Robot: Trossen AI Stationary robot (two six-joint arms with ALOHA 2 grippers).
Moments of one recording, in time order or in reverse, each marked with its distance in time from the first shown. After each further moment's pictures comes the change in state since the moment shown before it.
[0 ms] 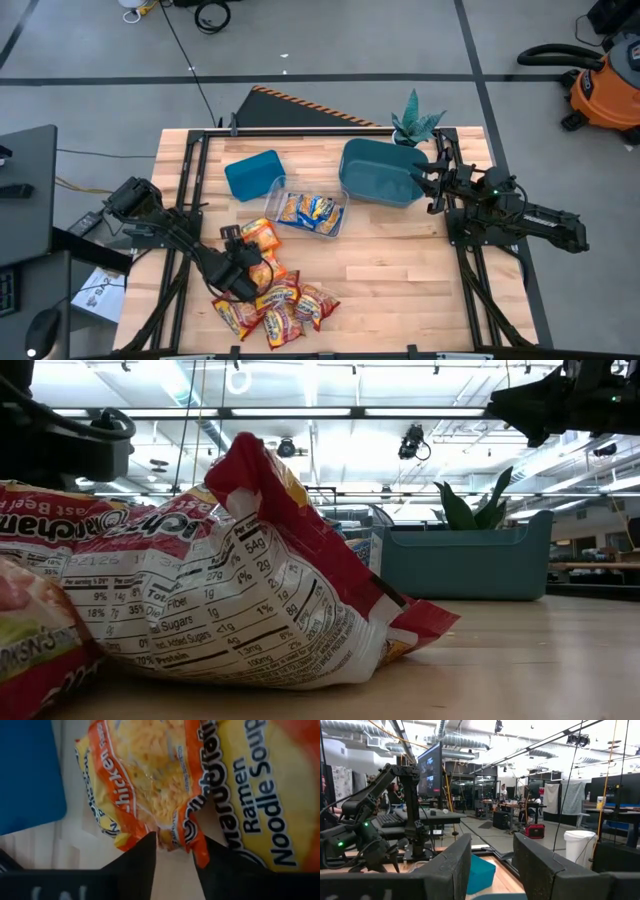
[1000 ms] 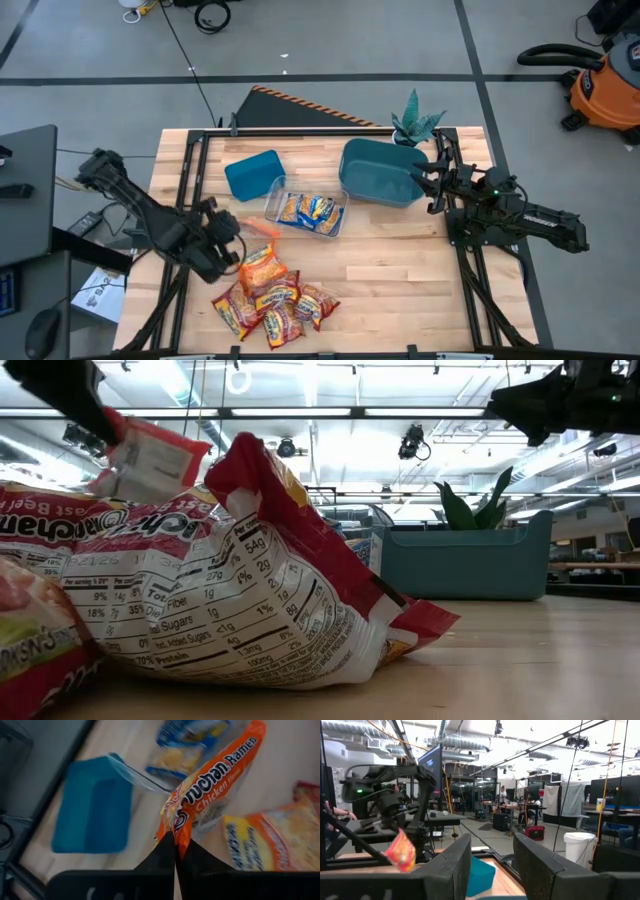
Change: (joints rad) left arm -0.015 -0.479 0.103 -0.251 -0.257 -0.089; right arm 0.000 0.000 0.000 0.010 0.000 -0.002
